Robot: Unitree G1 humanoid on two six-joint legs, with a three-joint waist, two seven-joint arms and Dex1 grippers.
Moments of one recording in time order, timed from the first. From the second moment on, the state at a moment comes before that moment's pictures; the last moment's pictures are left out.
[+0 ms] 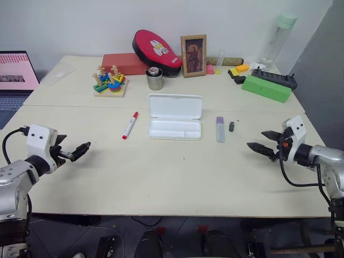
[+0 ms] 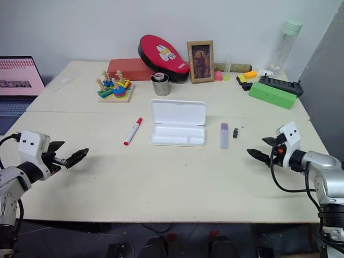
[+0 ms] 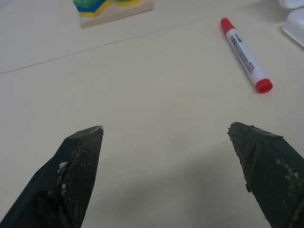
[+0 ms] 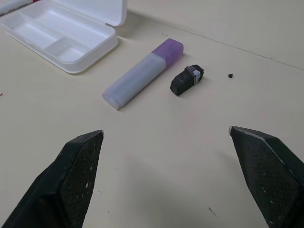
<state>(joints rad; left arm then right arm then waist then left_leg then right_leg) -0.12 0.84 0.40 0.21 -0.37 0.36 -0.72 -0.32 -0.76 -0.16 0.08 0.41 0.56 0.87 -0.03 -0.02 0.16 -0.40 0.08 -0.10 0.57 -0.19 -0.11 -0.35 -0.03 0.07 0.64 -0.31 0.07</state>
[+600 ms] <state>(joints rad) -0.07 0.84 0.40 0.17 -0.35 0.38 -0.75 -0.33 -0.76 -0.14 0.08 0.41 0.56 0.87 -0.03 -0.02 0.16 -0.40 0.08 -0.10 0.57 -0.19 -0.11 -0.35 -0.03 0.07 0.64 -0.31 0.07</state>
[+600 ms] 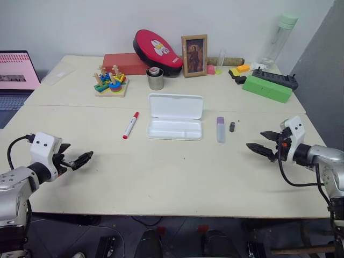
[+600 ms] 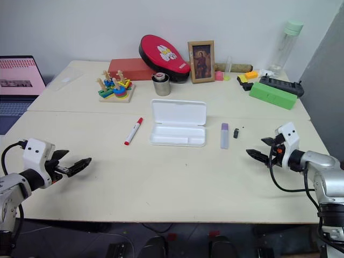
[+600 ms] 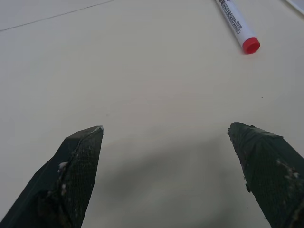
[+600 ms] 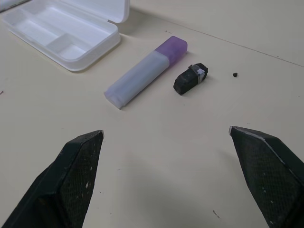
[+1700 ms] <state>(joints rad) -0.15 0.65 0.24 -0.20 -0.53 0.43 -0.85 -0.91 -0.44 0.39 0.33 0.21 0.46 1.15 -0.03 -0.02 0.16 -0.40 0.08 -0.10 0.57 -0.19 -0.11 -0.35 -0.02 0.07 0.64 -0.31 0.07</state>
